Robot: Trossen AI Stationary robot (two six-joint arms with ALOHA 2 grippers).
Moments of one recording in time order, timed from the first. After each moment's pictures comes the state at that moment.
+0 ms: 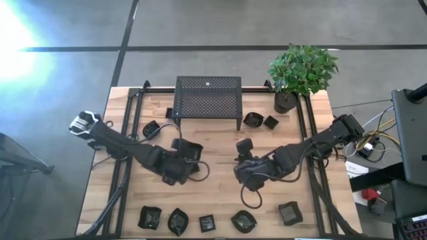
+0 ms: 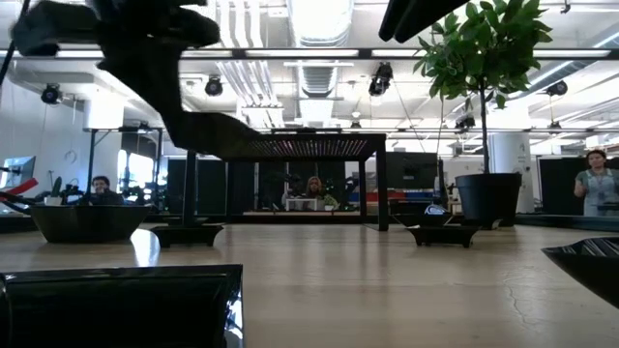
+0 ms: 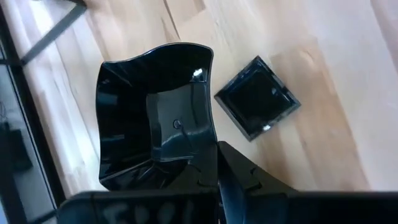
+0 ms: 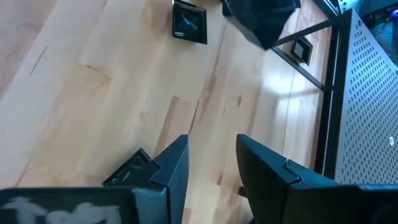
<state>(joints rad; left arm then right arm) -0.42 1.48 1.16 -0.96 -0.45 0.04 0.44 1.65 1.46 -0.91 0.51 -0.10</state>
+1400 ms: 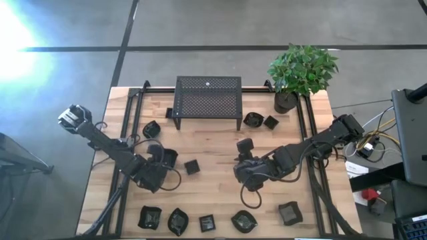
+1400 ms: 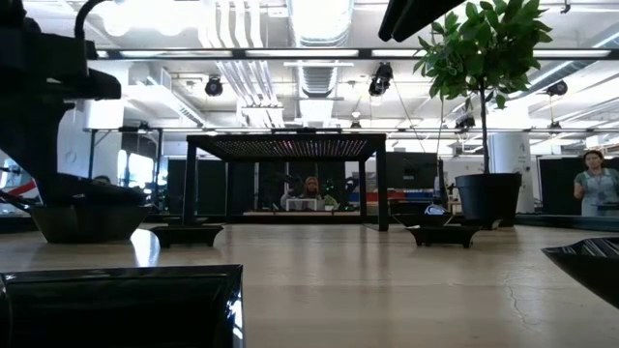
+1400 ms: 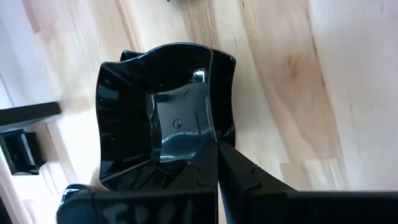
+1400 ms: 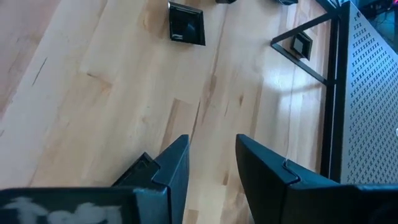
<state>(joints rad) -0.64 1.27 0.77 -0.99 -0.36 -0.31 0.44 1.65 1.46 -0.90 0.51 -0.05</state>
